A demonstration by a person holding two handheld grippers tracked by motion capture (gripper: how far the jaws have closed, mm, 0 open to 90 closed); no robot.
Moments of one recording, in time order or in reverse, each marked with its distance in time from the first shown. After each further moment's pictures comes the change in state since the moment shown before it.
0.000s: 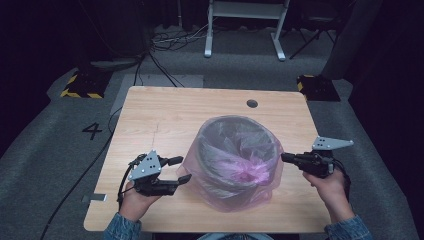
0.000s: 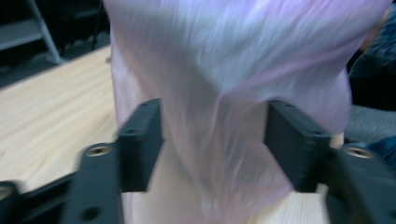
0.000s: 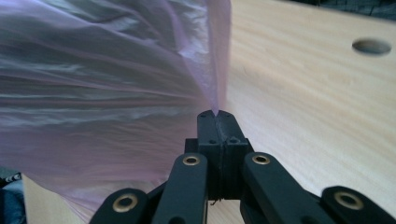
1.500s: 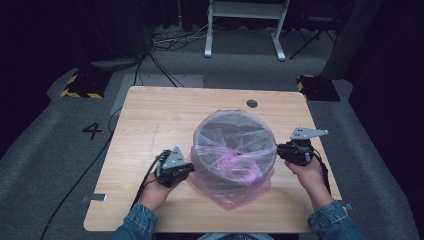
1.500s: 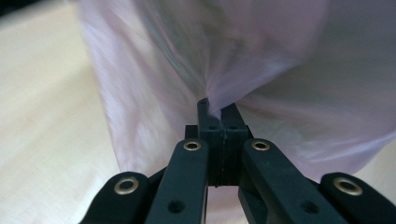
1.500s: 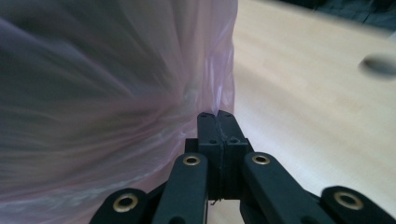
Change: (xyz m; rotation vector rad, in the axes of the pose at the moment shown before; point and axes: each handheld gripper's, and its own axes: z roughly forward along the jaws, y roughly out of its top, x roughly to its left) left arm 0.020 -0.011 0.045 0.123 0.110 -0.063; right arm -0.010 0.021 0.053 -0.003 -0.041 -0.054
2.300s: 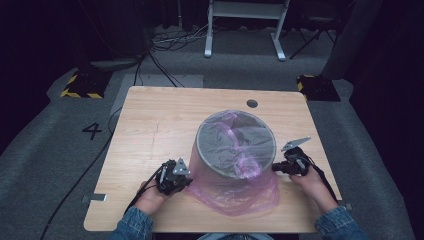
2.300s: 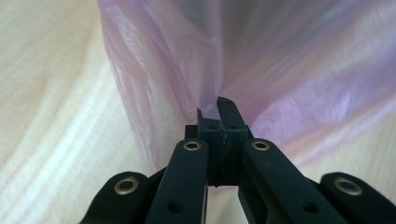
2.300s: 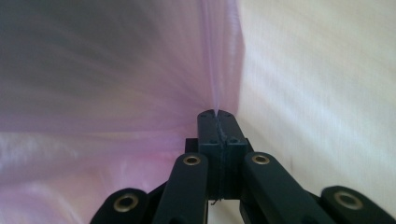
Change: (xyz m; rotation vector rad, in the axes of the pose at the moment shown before) left arm -0.012 -0.046 0.032 0.464 -0.016 0.102; right arm -0.020 -0.061 0.025 0.474 -0.021 0.074
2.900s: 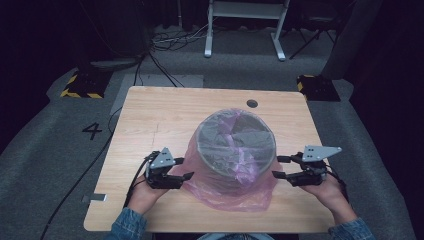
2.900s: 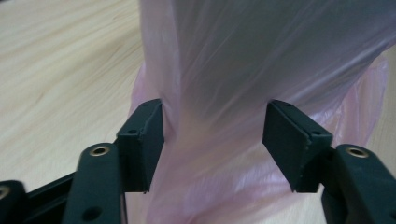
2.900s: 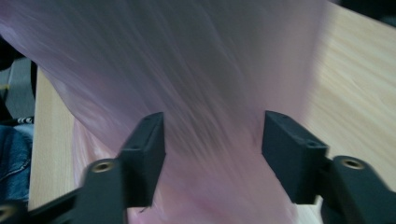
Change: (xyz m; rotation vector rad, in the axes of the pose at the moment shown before) left arm 0.014 0.018 -0.038 -0.318 0.008 -0.053; right arm 0.044 -0.001 -0.063 -0.412 0.127 -0.294
